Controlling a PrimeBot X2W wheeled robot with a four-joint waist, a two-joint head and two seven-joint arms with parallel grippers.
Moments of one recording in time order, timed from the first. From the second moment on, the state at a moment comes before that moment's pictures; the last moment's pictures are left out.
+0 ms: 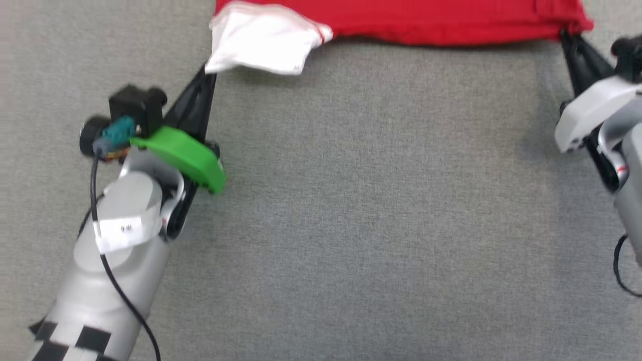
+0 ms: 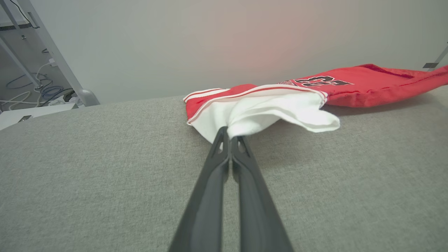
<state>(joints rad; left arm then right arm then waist) -0.72 0.32 -0.40 0.54 -0.48 -0.13 -0.26 -0.92 -0.43 0.43 0.80 0.34 0.13 -0.25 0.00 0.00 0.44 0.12</state>
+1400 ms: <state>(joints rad) 0.10 0.64 -0.60 -0.06 -0.75 -0.10 0.12 -0.03 -0.45 0.38 0.48 0.75 0.13 -0.24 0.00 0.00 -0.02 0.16</state>
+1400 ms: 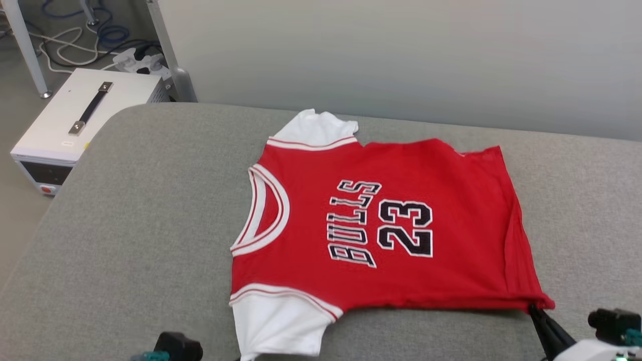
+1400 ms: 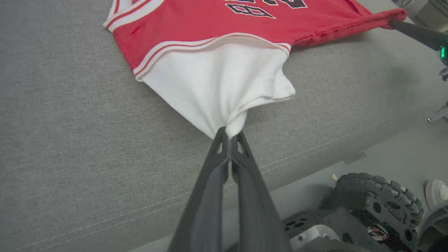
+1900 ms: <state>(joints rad) 0.06 0.70 -0.52 -0.18 -0.74 -0.05 0.10 0.12 -0.40 0.15 0.13 0.65 0.13 -0.09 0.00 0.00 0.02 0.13</state>
